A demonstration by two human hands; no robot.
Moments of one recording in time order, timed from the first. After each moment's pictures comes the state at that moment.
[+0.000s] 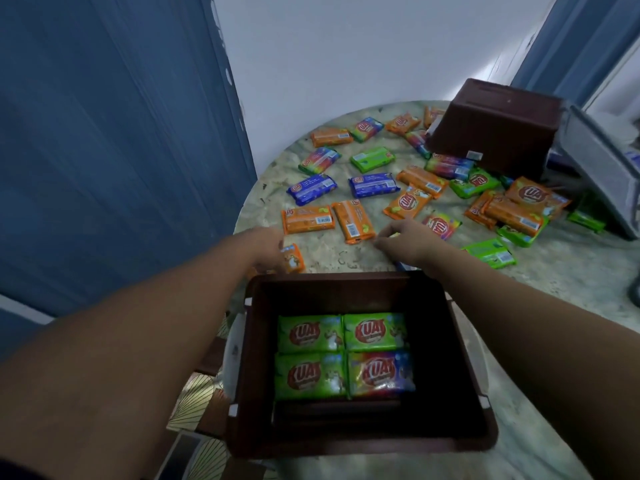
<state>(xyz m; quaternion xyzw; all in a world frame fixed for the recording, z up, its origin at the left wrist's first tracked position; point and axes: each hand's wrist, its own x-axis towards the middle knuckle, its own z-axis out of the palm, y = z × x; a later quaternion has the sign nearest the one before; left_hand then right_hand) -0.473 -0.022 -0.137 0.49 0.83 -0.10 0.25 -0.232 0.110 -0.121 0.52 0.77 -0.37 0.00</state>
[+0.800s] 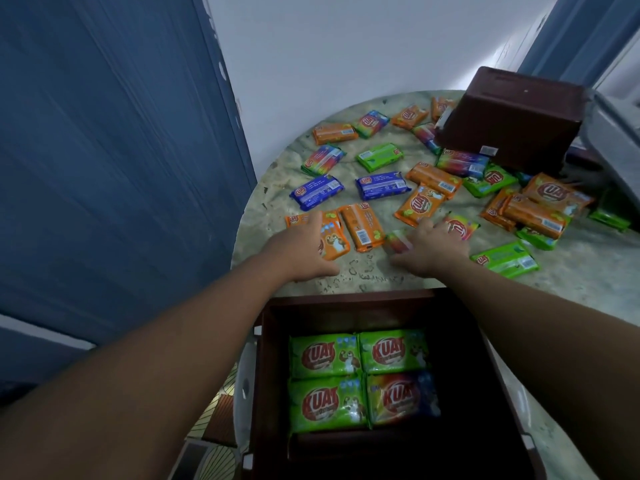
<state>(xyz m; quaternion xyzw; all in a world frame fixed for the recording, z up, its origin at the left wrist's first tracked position) -0.453 0.005 -0.142 0.57 0.79 0.08 0.20 -0.245 0.142 -0.157 0.59 0.79 -0.13 0.12</state>
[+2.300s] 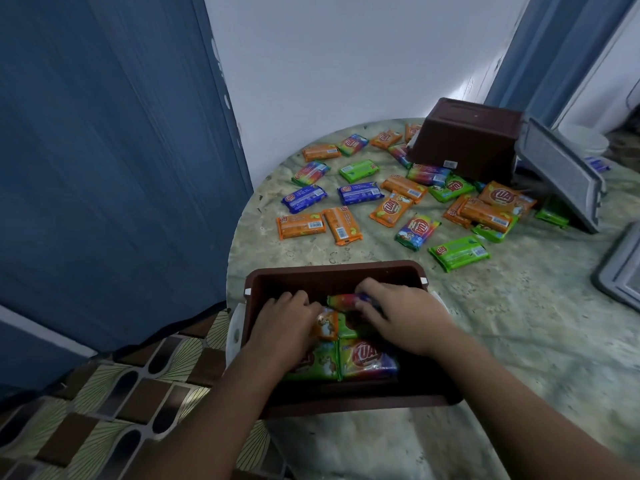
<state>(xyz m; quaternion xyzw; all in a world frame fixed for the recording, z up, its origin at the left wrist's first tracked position) -0.338 -0.134 -0.159 0.63 0.77 -0.01 0.05 -0.149 -0.002 -0.132 0.28 0.95 -0.14 -0.01</state>
